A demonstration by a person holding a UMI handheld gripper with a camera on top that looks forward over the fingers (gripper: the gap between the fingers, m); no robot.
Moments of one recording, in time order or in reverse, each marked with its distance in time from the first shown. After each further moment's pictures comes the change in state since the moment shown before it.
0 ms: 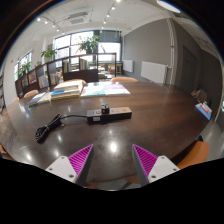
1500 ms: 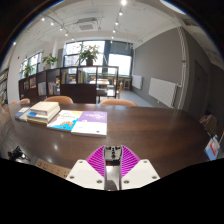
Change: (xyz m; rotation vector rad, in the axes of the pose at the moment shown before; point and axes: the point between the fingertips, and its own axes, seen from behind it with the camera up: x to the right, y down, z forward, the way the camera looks) arm 0.188 -0.236 0.234 0.152 -0.082 -0.125
